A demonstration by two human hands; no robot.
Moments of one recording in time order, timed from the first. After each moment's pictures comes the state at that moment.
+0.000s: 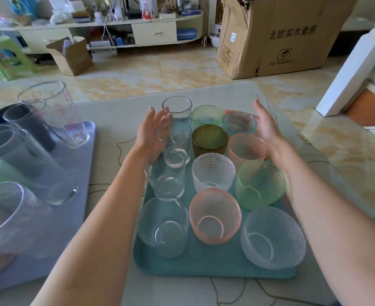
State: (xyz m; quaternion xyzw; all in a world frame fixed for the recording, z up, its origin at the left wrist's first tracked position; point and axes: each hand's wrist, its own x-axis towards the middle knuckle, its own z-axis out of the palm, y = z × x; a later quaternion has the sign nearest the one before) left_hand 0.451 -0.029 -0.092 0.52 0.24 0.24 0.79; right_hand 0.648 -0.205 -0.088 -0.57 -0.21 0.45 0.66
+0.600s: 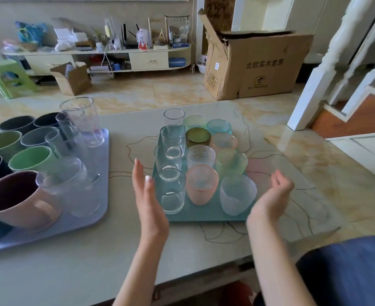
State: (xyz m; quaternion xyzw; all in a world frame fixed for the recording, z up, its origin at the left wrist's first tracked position) left_hand 0.304 -0.231 -0.083 0.51 0.31 0.50 0.63; right_hand 0.445 -0.350 -0.072 -0.57 0.16 0.03 0.80
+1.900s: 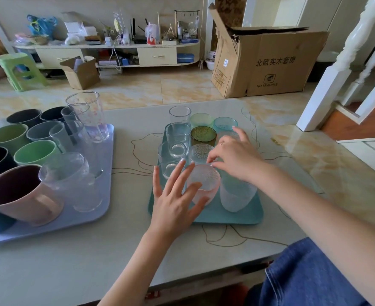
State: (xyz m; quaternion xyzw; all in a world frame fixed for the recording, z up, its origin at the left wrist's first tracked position) left_hand 0.318 -0.222 -0.117 0.91 0.18 0.38 -0.05; right_hand 0.487 -0.292 -0.016 -0.81 -0.59 -0.03 0.04
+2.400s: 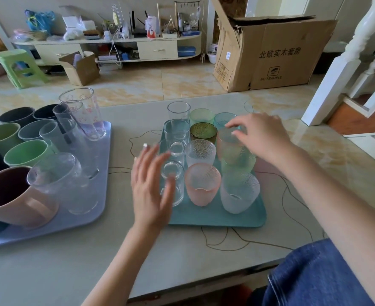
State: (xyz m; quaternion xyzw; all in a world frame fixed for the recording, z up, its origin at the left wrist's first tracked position) left_hand 0.312 -0.203 -0.089 0.82 0.24 0.49 0.20; right_hand 0.523 -0.299 0.012 -0.87 -0.48 -0.08 0.13
